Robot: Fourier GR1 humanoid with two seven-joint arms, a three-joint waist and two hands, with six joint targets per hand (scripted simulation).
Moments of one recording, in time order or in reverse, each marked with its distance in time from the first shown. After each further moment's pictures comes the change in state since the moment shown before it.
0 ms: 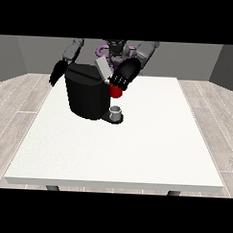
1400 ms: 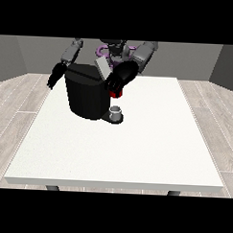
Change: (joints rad) left arm -0.044 0.055 0.004 -0.011 -0.062 0.107 -0.125; right arm -0.043 -0.013 0.005 -0.024 0.024 -0.009 0.039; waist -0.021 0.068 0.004
